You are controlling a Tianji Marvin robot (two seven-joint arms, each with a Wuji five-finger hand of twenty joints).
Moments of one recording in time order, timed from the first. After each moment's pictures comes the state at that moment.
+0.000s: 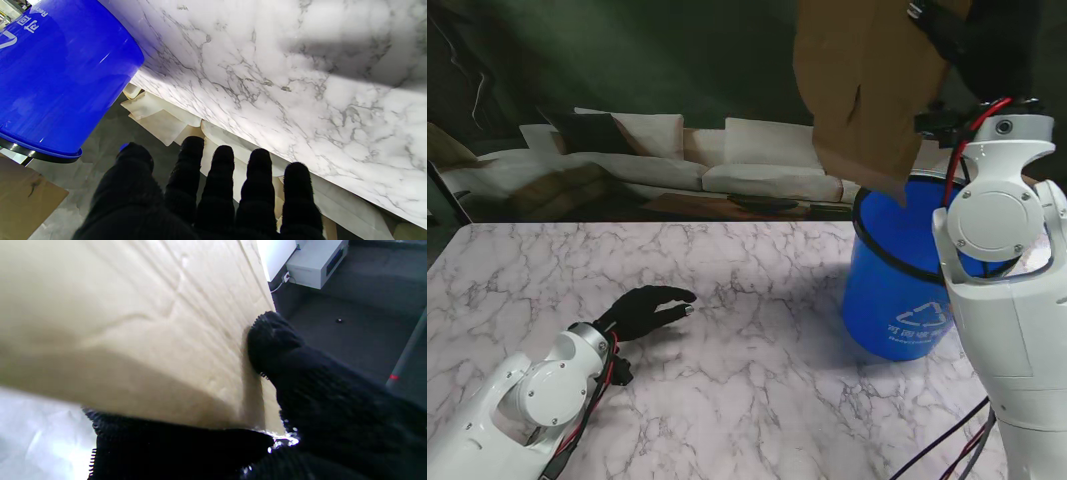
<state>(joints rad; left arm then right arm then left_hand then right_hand) 1.64 -1.06 -1.31 -1.75 0.55 -0.03 -0.21 -1.16 -1.23 1.46 -1.87 -0.32 -0.08 -0.33 0.92 0.03 0.00 -0.01 0.58 0.13 0.19 0.43 0.57 0.15 0.14 0.27 0.44 0.21 0.19 0.42 0.07 0.23 0.57 0.50 0.71 -0.77 1.06 -0.33 0.98 0.11 0.69 0.54 1.02 0.11 0.95 0.62 1.28 0.03 1.09 0.57 1.07 0.22 1.54 0.44</state>
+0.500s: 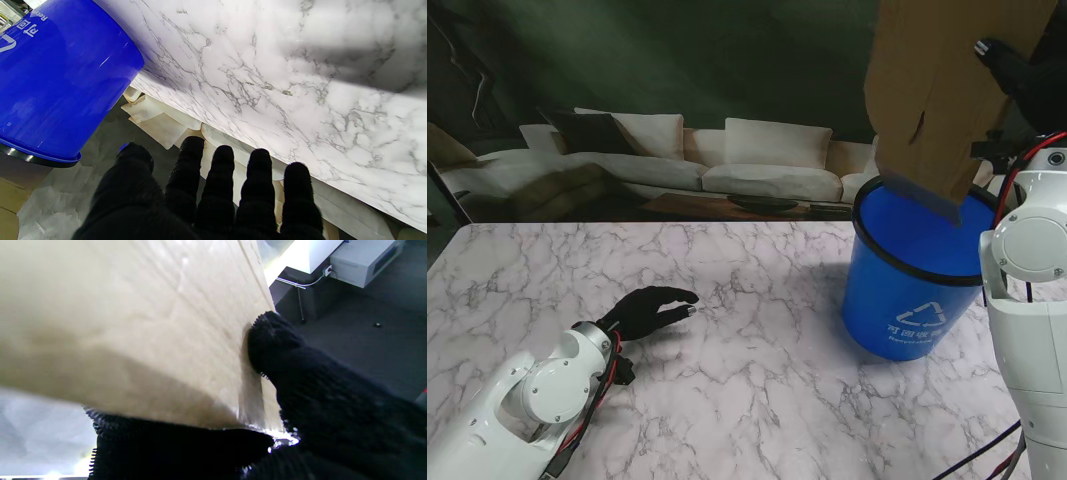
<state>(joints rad) 1.62 -1.06 -1.29 -1.73 0.55 -0.03 -0.22 -1.25 -1.20 1.63 -1.81 -0.37 -0.14 -0.34 0.92 0.03 0.00 -0.01 0.58 0.13 0.19 0.43 0.57 0.15 0.14 0.27 0.44 0.21 0.19 0.42 0.07 0.23 0.57 0.50 0.71 -0.77 1.06 -0.33 0.98 0.11 0.71 0.54 1.02 0.11 0.95 0.62 1.28 0.03 1.09 0.57 1.07 0.22 1.53 0.44</state>
